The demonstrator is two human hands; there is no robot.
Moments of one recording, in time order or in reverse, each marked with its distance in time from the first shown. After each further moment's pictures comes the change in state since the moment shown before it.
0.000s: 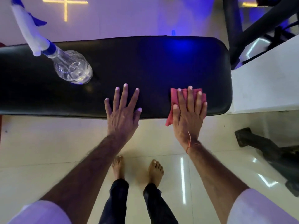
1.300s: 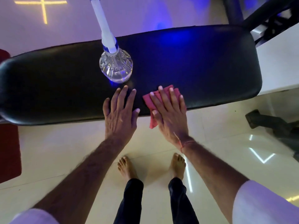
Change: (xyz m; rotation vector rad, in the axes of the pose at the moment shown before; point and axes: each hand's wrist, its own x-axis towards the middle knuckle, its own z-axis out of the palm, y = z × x) left_hand -0.007 -0.155 -0.051 -0.013 0.062 0.158; right_hand -0.044 -0.185 0.038 -0.035 -0.094 -0.278
